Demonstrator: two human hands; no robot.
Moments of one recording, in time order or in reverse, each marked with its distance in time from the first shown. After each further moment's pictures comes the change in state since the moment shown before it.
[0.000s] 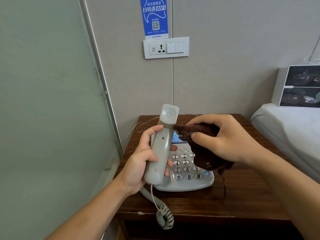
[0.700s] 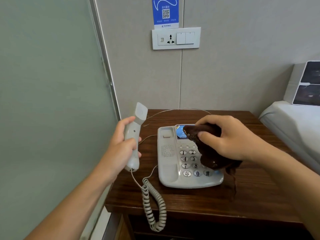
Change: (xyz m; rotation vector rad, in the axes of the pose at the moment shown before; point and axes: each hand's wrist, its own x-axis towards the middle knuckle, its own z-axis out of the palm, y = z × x) left_hand -0.012 0.027 -0.047 0.484 0.504 -0.012; right_hand 0.014 0.023 0.014 -0.237 -0.128 0.008
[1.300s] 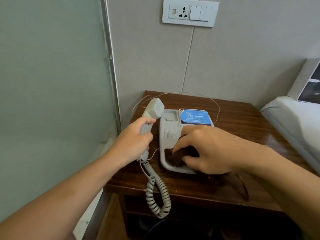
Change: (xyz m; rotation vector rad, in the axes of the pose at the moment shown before) left_hand 0.009 -0.038 0.016 0.326 -0.120 -0.071; right_hand 0.000 -0.047 0.044 -0.487 -0.521 -0.266
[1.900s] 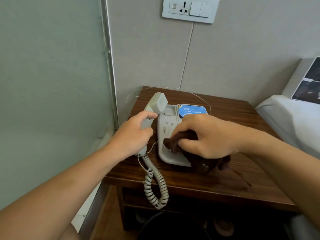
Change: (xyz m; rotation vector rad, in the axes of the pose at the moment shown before) left_hand -0.006 0.004 -0.001 0.073 -0.024 0.063; right_hand 0.002 0.001 -0.013 0.227 -0.041 0.062
